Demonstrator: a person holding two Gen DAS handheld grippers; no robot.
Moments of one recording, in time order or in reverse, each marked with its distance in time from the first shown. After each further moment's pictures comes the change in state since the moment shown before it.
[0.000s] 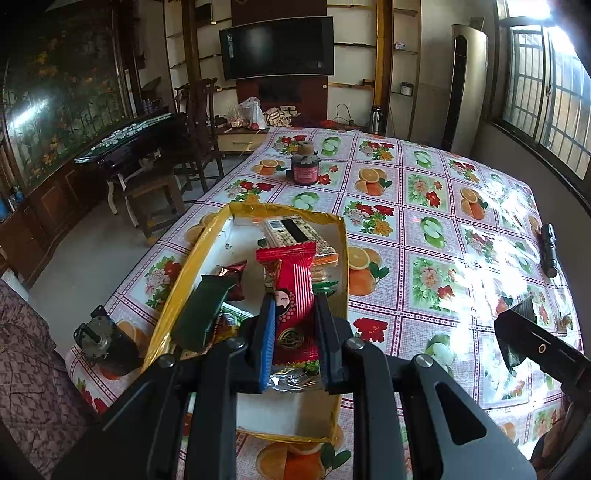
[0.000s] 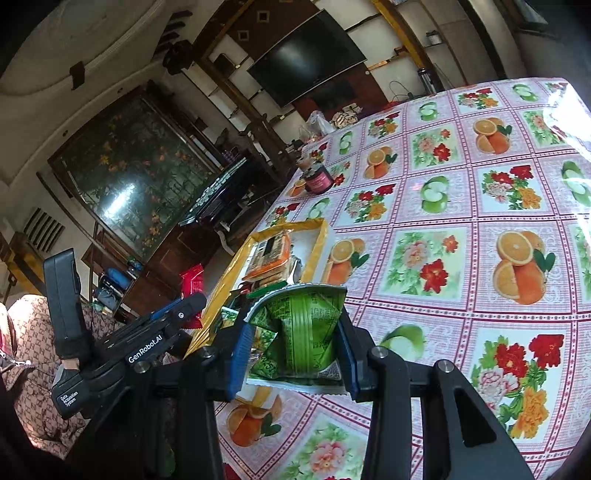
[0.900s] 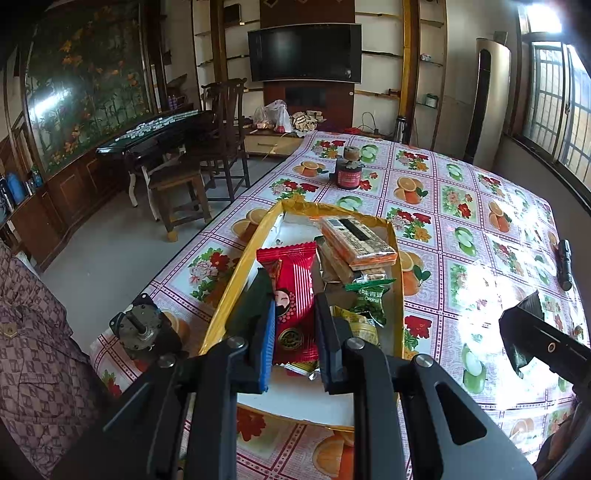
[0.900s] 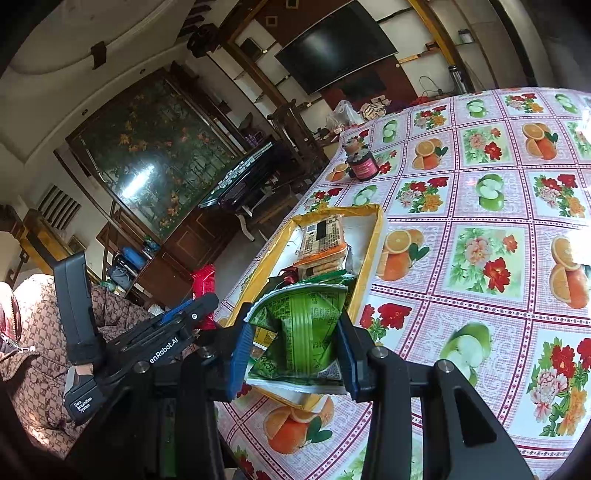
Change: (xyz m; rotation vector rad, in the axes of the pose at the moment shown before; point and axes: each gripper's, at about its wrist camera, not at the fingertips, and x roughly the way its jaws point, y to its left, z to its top) left arm -0.007 0.052 -0.010 -0.062 -0.019 0.060; right arm 0.036 0.047 -0.006 -0.064 0.048 0.064
